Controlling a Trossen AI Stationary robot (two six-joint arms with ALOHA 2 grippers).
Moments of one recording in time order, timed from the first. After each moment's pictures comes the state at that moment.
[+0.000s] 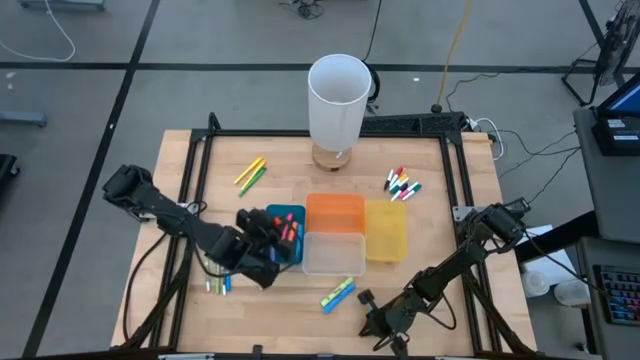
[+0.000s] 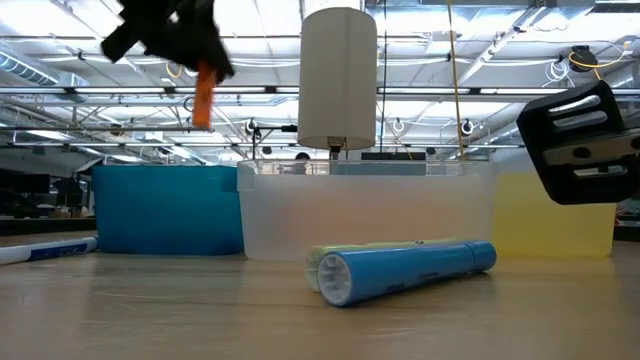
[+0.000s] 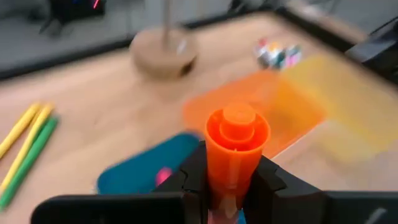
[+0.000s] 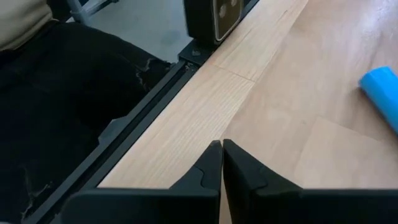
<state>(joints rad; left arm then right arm) -0.49 1.55 1.15 -0.84 -0.96 -1.36 0.75 1.93 0.81 0.52 0.08 0.17</state>
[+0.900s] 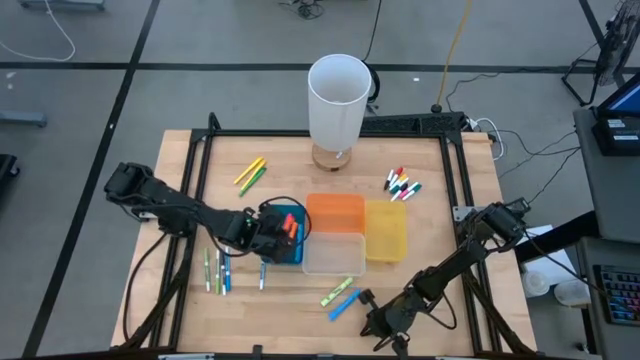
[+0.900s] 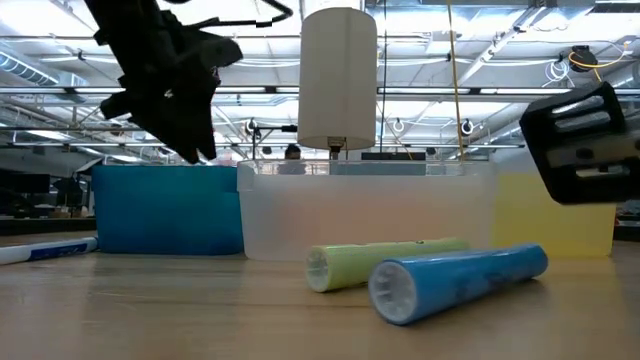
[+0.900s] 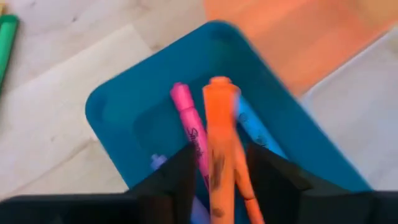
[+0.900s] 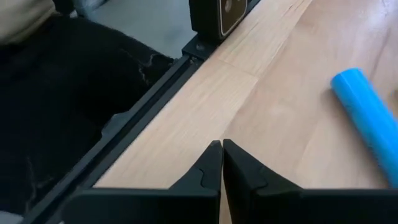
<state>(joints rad) -0.32 1.54 1.01 -0.71 -0.52 -1.18 0.75 1.91 0.81 0.49 0.08 0.15</state>
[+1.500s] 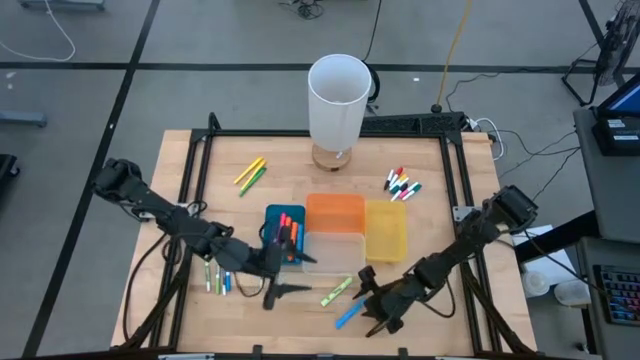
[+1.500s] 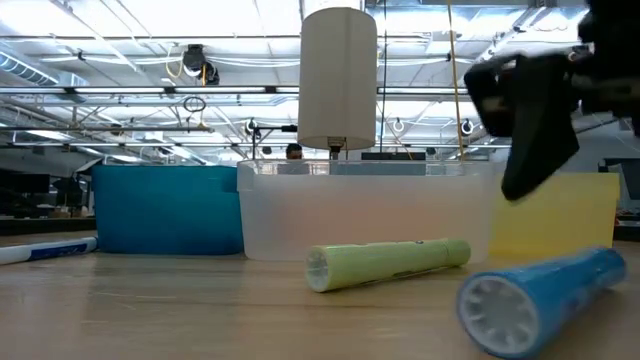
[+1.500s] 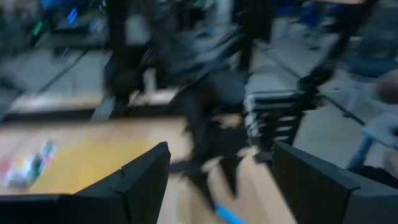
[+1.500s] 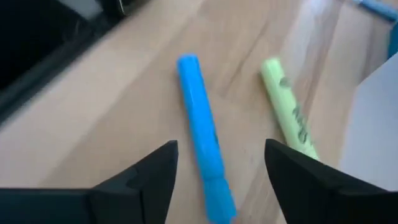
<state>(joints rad) -0.52 1.42 1.01 0.24 -0.32 -0.08 0.67 1.75 0.81 0.18 0.22 0.01</state>
